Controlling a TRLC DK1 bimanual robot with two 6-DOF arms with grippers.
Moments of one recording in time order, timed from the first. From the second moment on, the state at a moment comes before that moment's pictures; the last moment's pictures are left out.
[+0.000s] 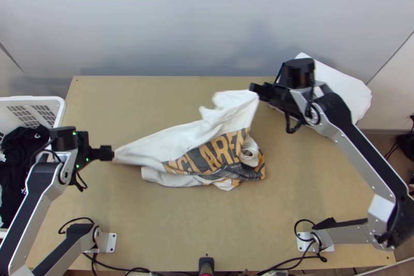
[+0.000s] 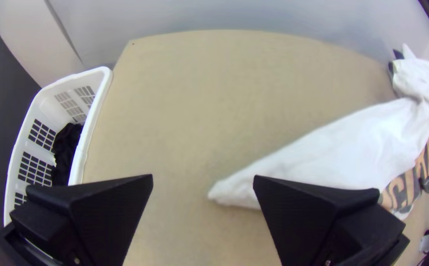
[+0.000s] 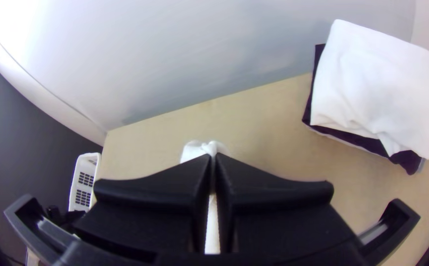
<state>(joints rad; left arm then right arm) 0.05 0.96 0.76 -0.63 -0.10 0.03 0.44 1.50 1.51 -0.63 -0.03 0.62</state>
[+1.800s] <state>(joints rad) 0.27 1.54 0.80 -0.13 0.68 -0.91 0.39 1.42 1.31 -0.46 -0.03 0.69</state>
